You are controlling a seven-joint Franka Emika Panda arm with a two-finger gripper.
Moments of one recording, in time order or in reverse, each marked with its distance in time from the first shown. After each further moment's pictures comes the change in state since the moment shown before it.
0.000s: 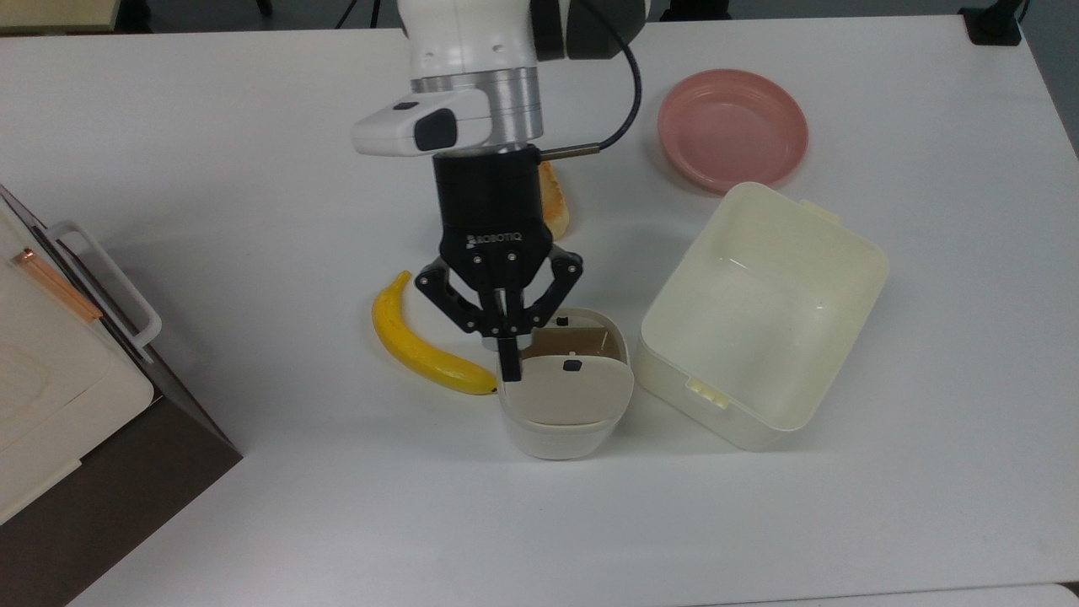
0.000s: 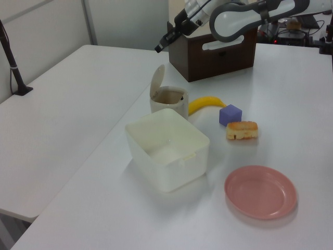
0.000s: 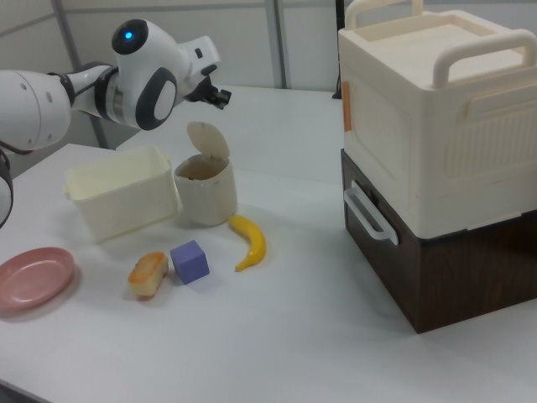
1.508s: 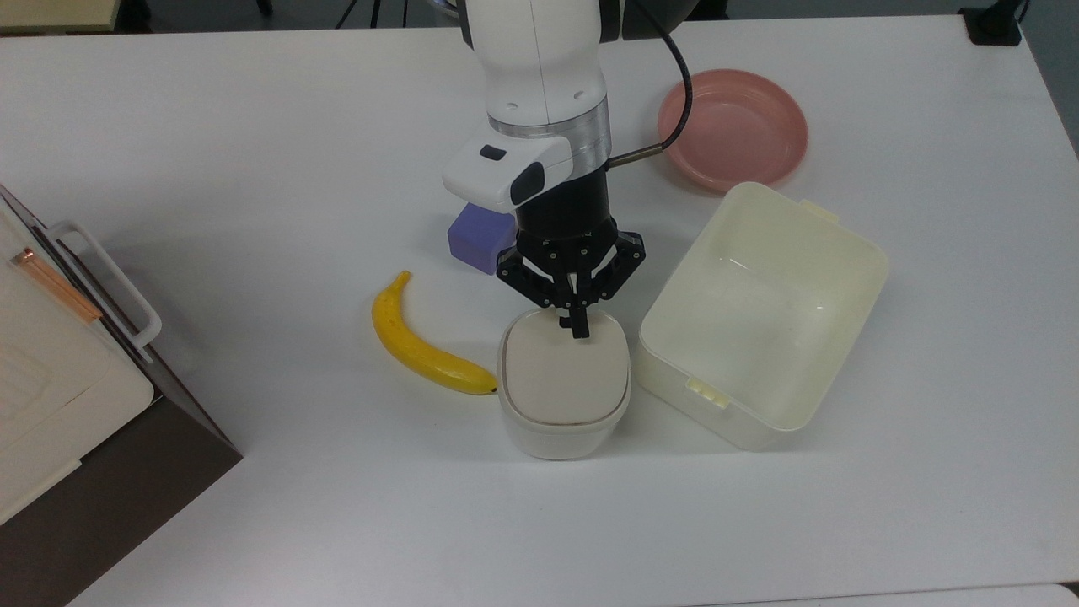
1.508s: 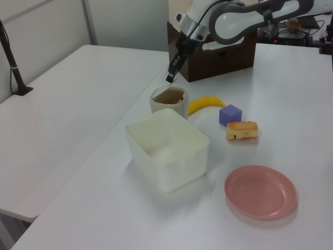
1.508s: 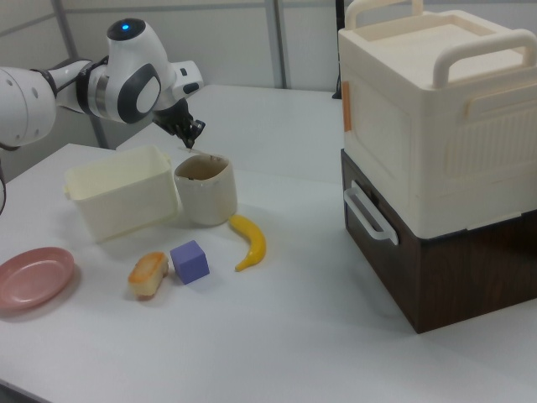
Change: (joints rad) arm 0.062 -0.010 -0.001 0.011 0.000 -0.393 0.015
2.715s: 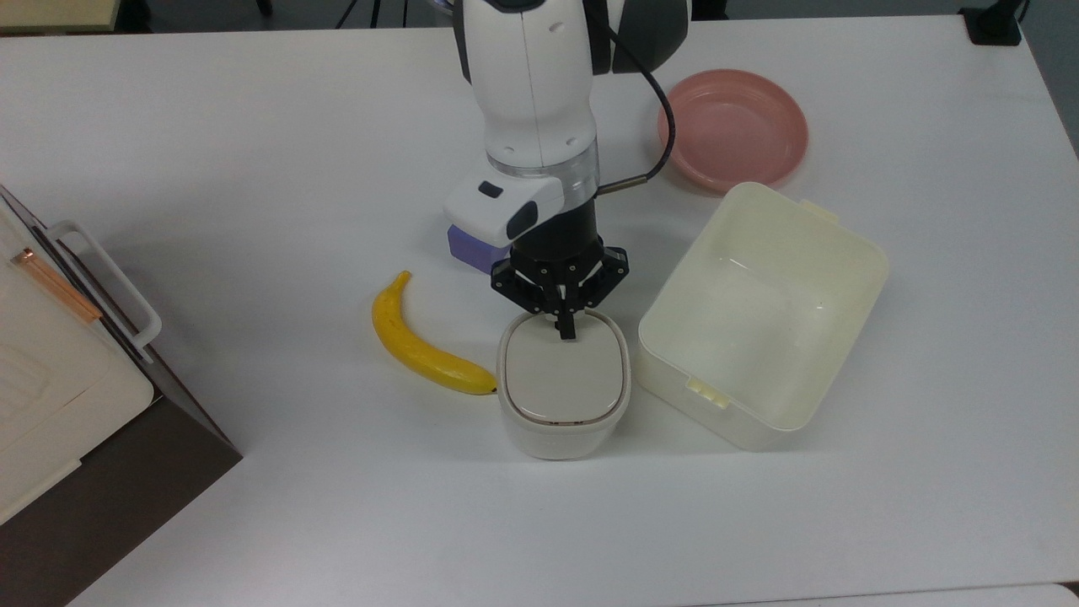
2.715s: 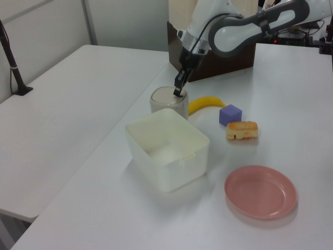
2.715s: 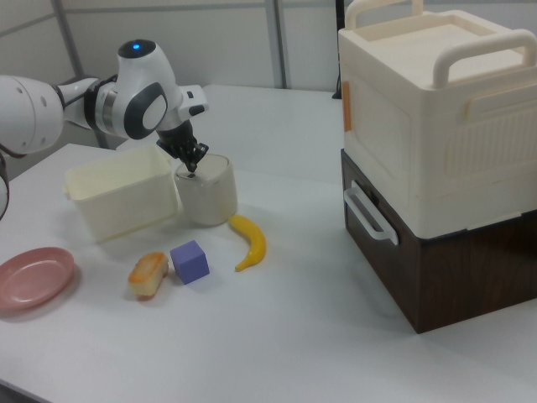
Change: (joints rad) arm -0.003 0.013 -0.008 -0.061 -0.008 -0.026 0.000
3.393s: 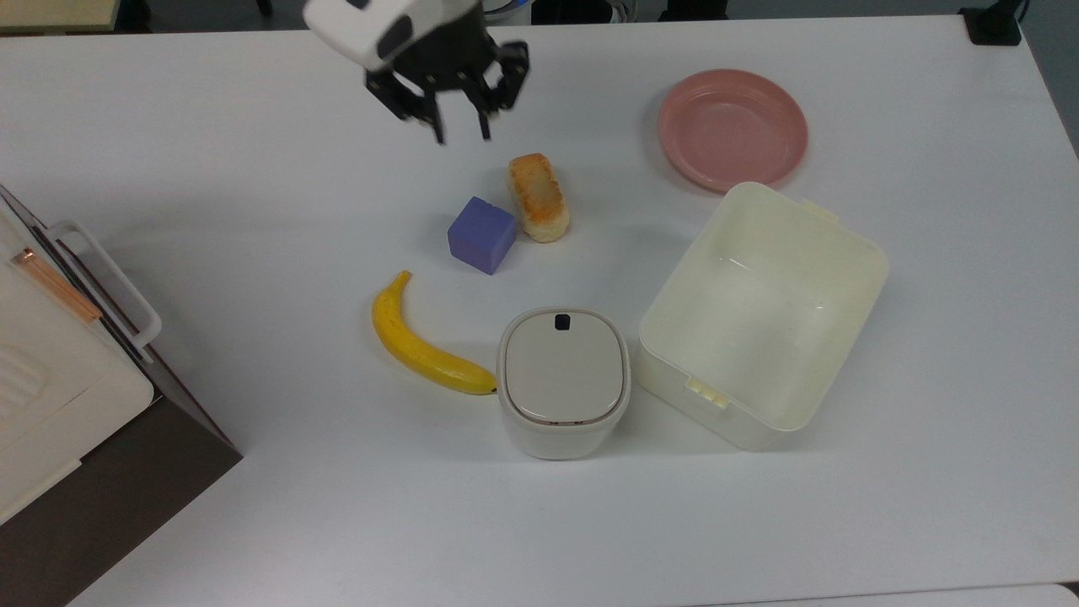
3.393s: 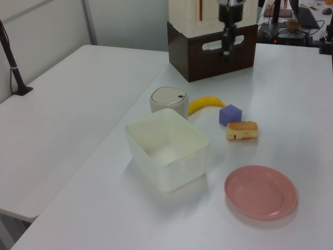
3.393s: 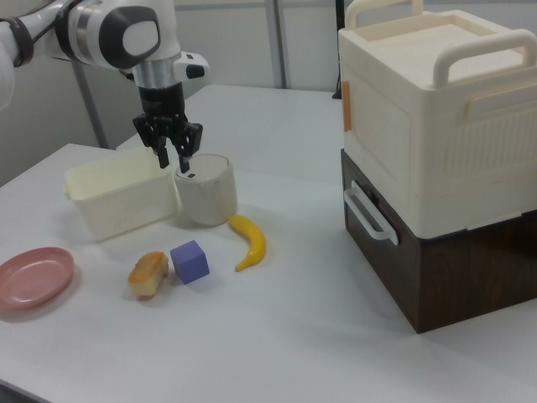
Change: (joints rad) arm -0.130 -0.270 -0.013 0.023 -0.067 -0.691 -0.109
